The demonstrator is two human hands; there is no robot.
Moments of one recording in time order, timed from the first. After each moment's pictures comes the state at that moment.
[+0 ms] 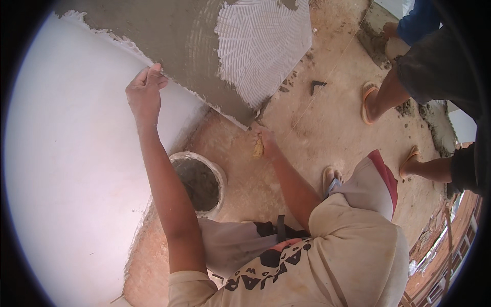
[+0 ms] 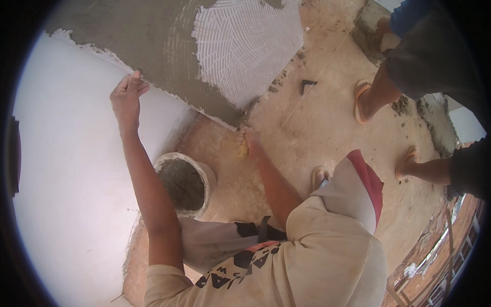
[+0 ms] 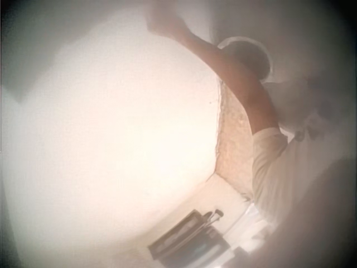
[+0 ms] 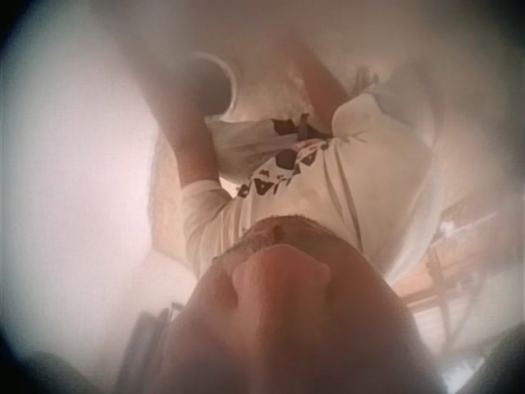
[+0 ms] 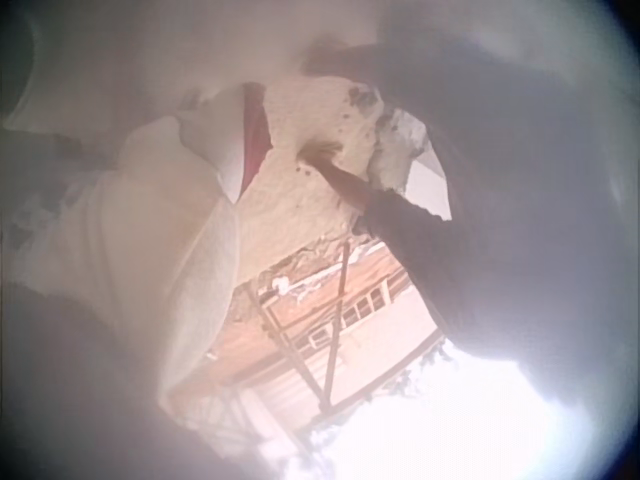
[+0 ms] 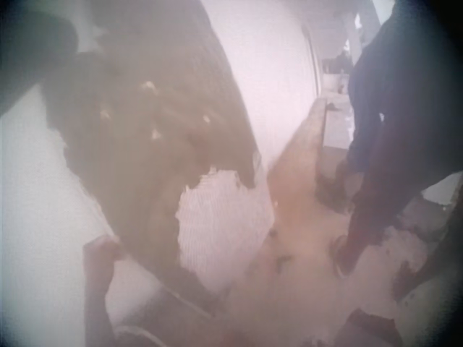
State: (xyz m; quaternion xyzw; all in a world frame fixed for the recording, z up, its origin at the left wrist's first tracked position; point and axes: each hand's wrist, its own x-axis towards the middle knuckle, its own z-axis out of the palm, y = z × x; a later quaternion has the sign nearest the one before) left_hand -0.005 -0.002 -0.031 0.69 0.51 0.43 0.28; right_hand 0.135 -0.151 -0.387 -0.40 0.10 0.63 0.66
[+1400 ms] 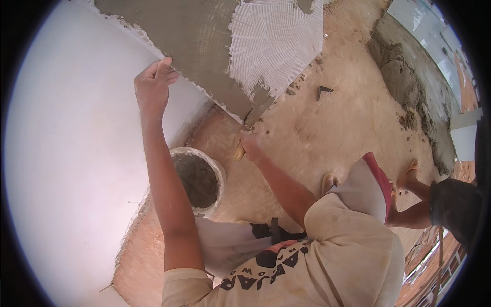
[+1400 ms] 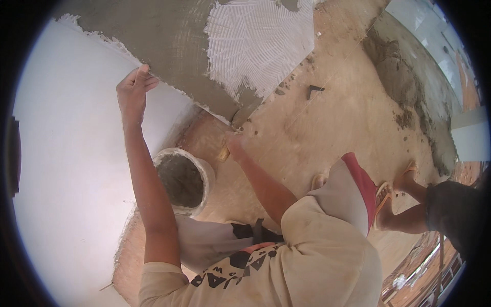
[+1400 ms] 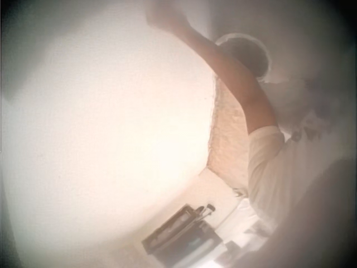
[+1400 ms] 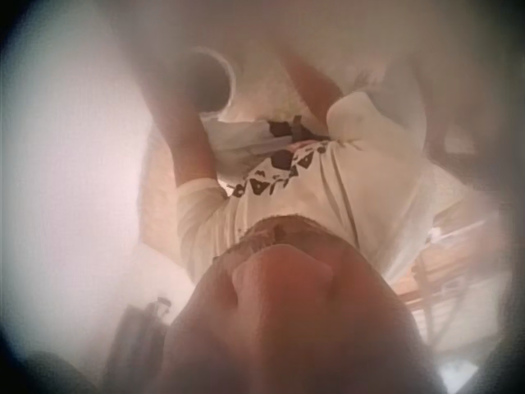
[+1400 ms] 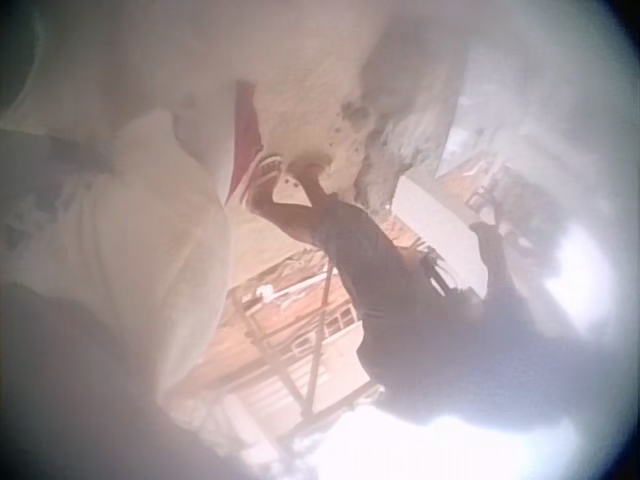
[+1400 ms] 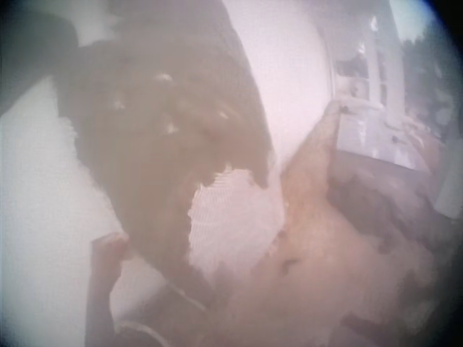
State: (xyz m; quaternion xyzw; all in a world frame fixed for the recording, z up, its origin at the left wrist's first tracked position) left_hand -0.003 -0.010 -0.029 0.68 0.53 0.41 0.31; right_hand 0.064 -0.124 -0.393 -0.54 -0.03 0.54 0.64
